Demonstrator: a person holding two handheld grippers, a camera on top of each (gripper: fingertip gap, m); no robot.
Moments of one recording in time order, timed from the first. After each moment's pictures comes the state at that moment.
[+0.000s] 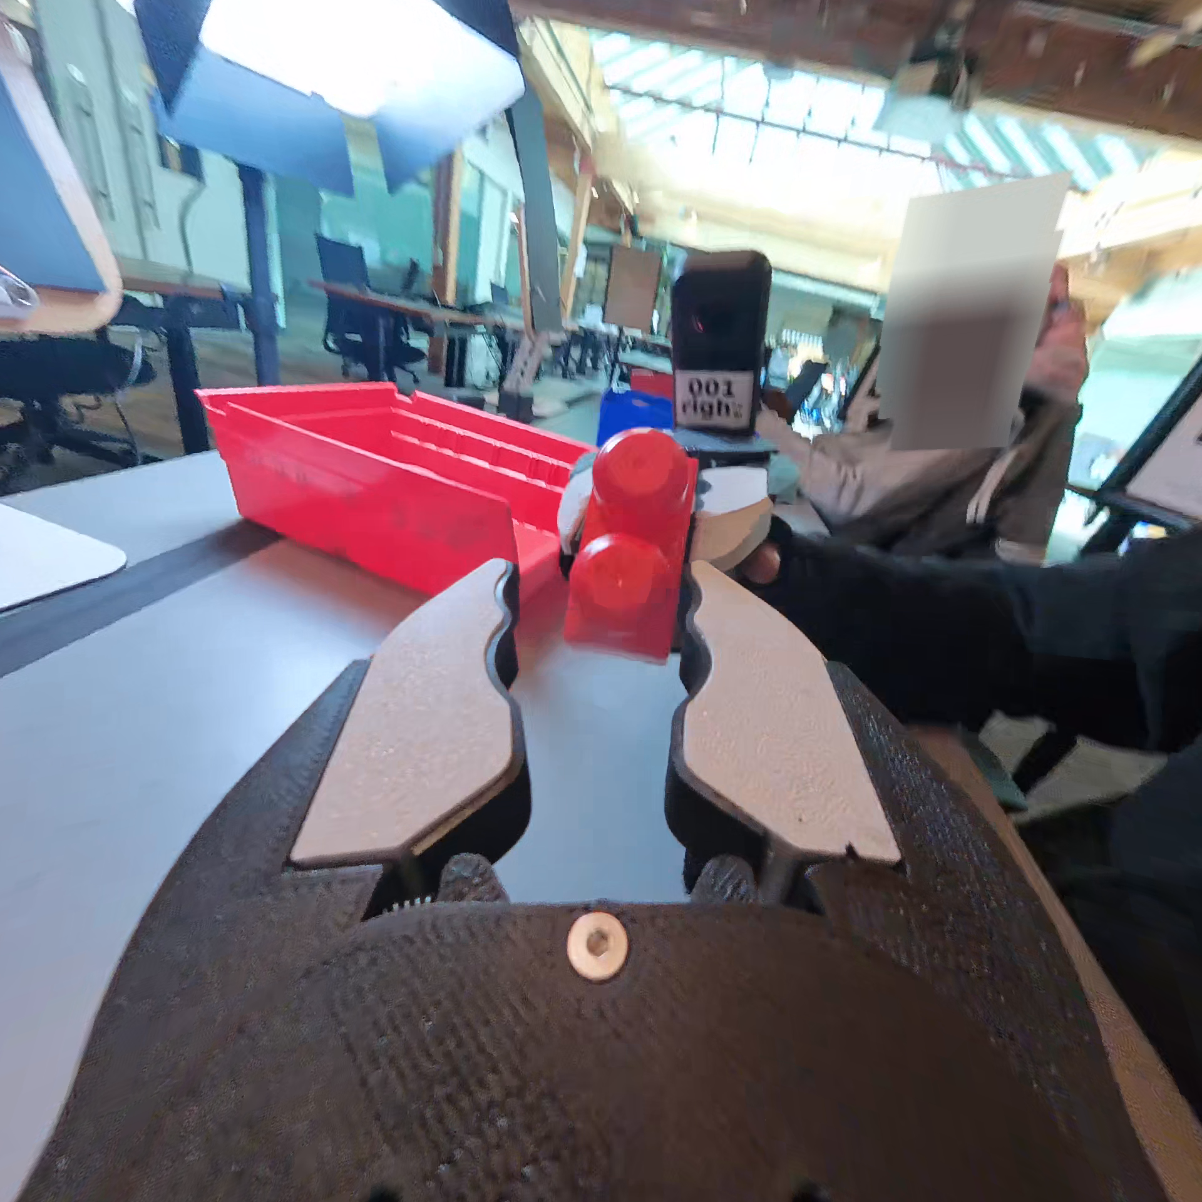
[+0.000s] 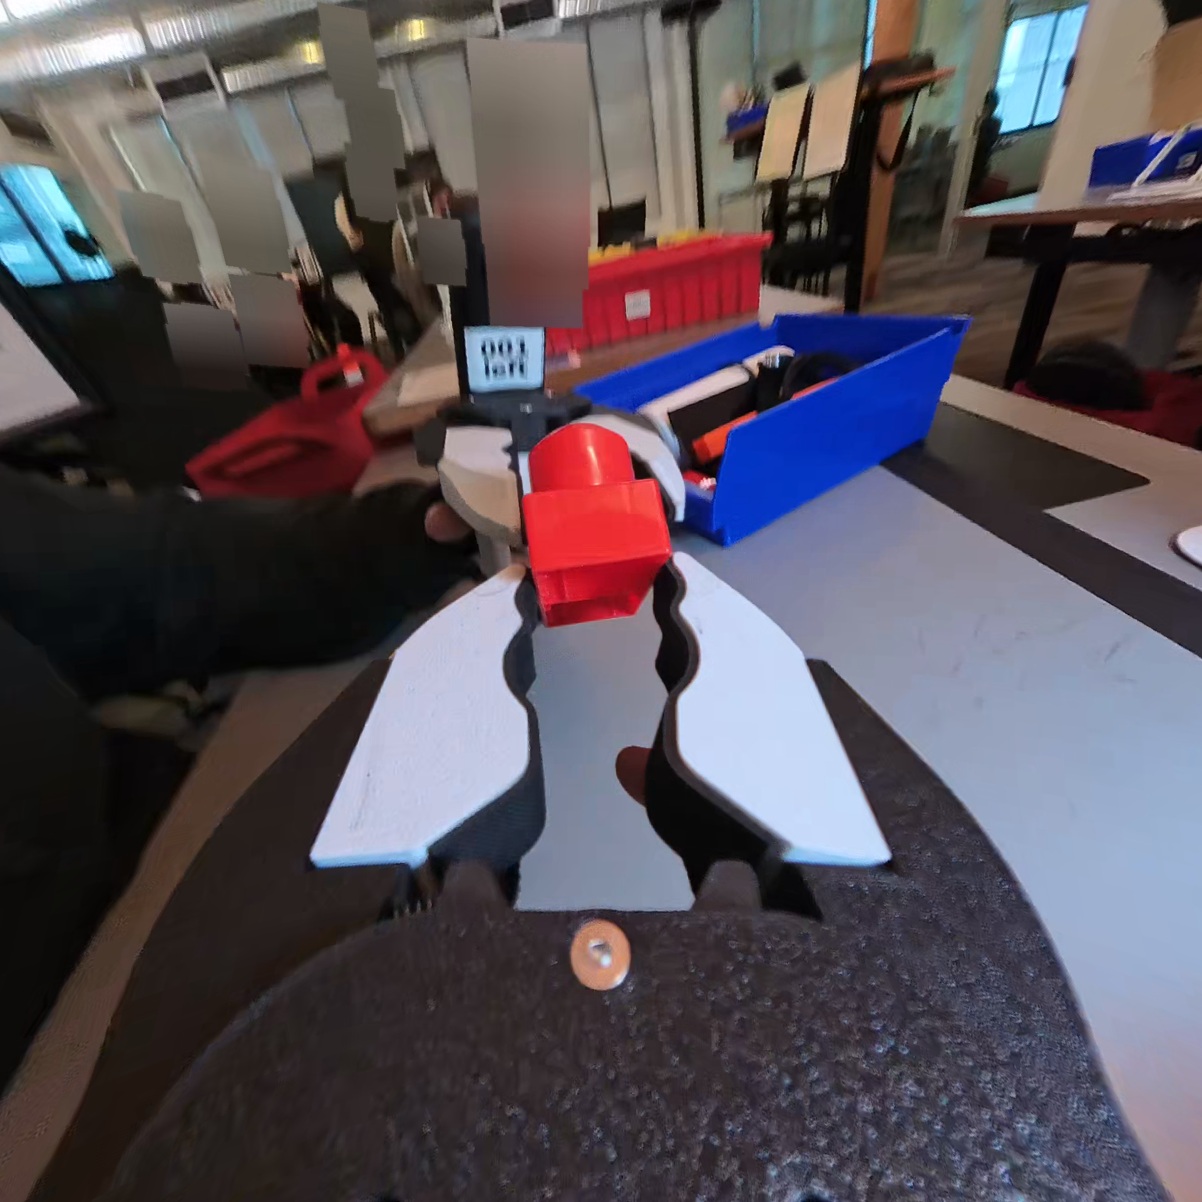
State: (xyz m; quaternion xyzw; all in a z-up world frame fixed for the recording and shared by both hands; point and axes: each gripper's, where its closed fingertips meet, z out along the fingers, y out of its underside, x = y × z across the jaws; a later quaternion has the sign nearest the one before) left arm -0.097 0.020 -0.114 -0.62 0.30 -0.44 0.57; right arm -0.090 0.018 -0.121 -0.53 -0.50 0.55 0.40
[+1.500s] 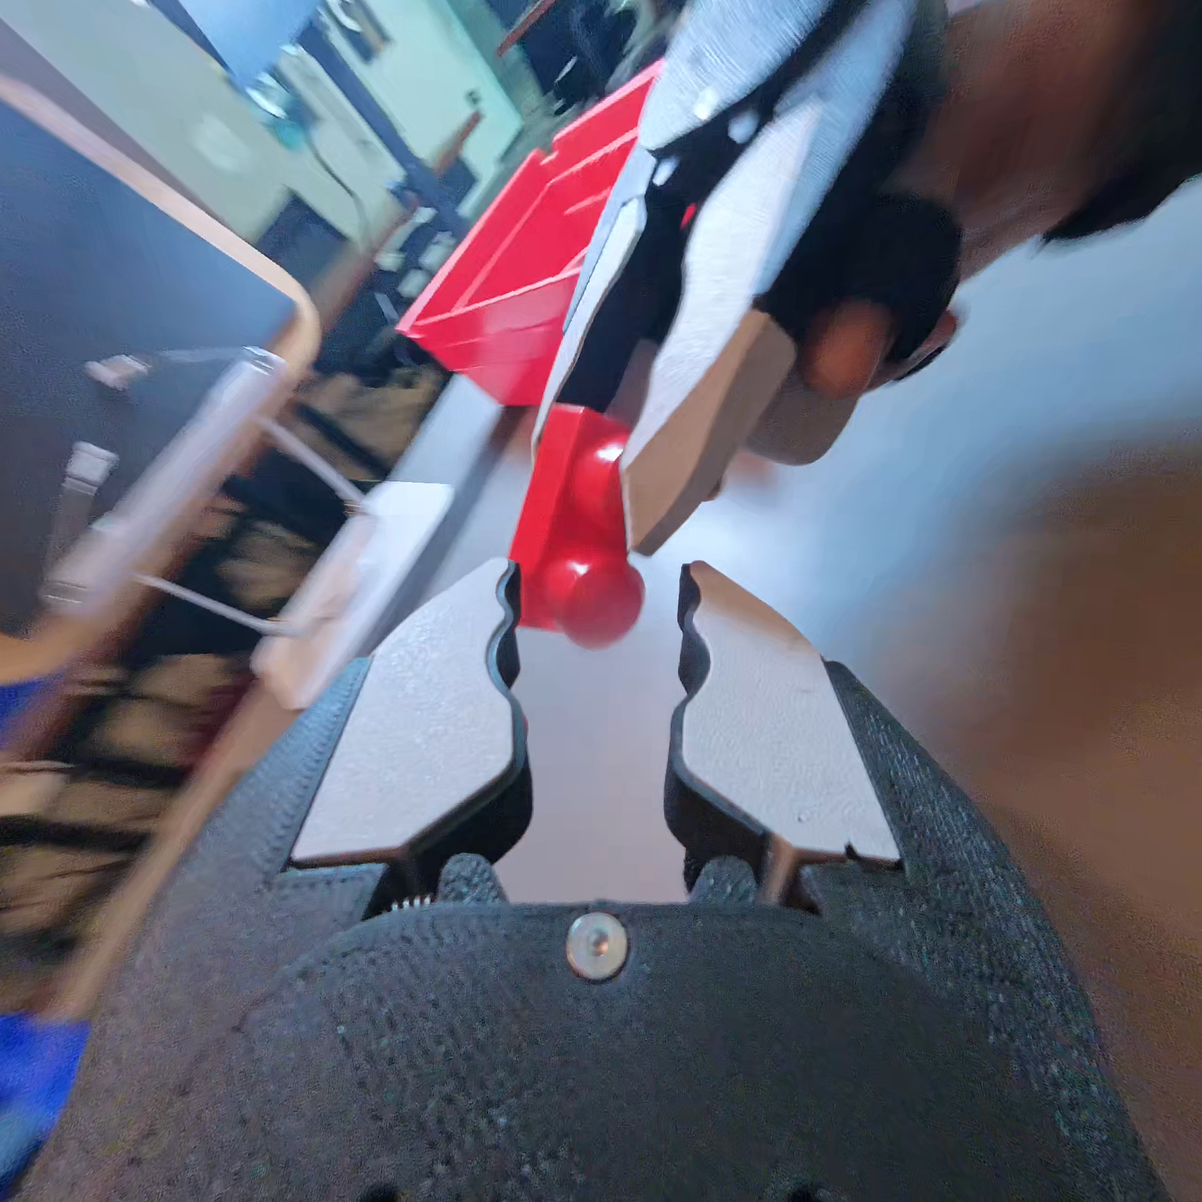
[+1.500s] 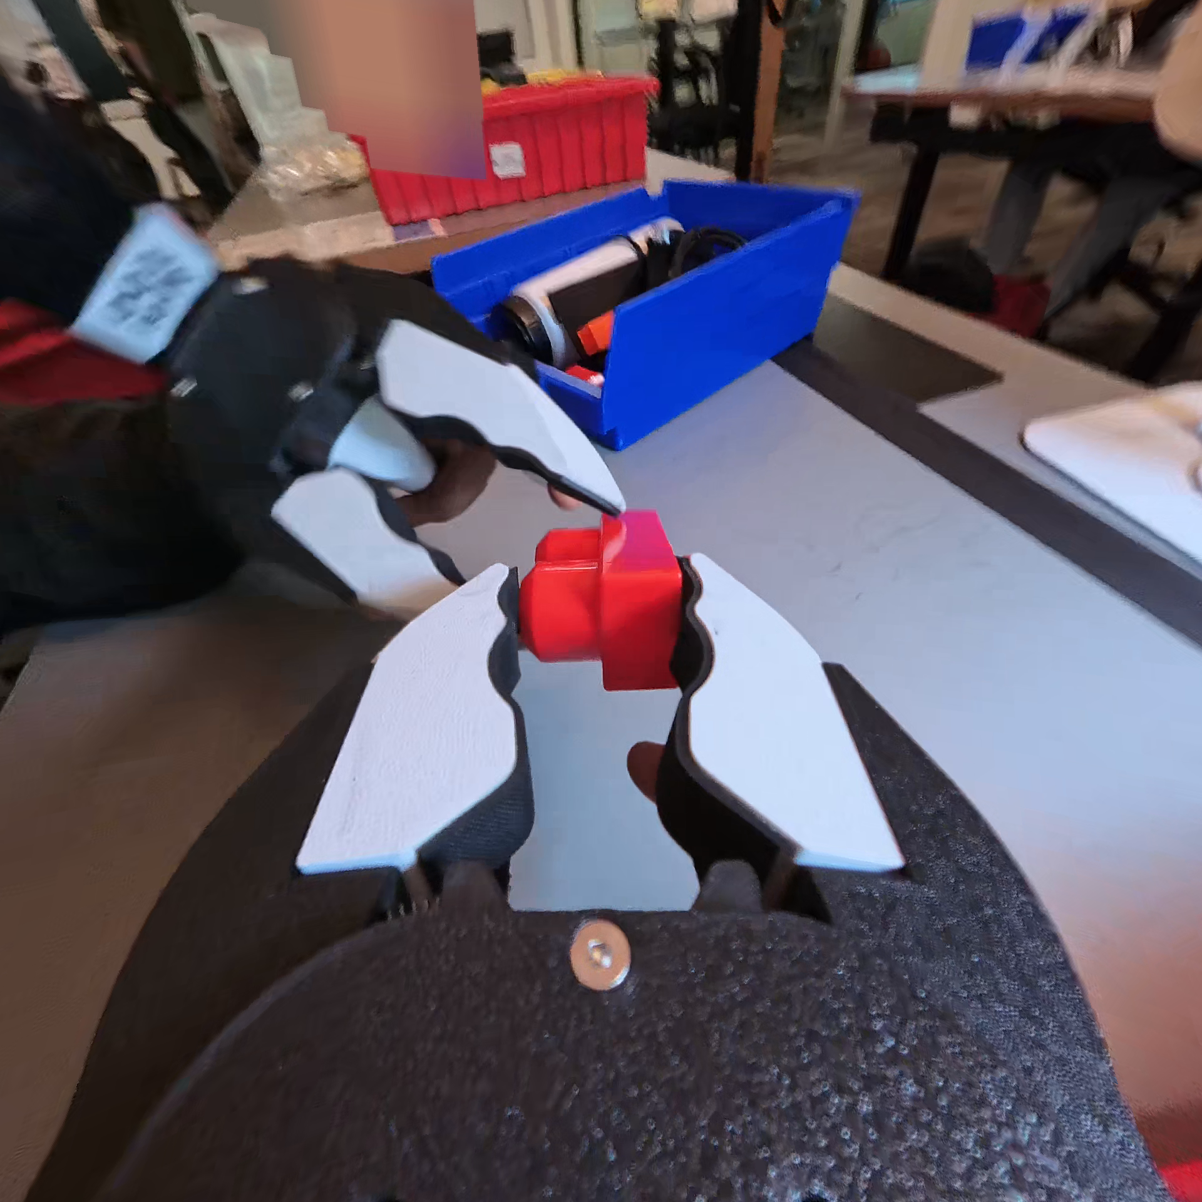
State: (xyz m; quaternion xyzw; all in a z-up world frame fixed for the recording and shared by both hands) left arm -0.091 0.044 -0.171 -0.67 0.46 -0.03 0.58; right arm -0.092 0.048 -0.160 -0.60 -0.52 0.44 0.42
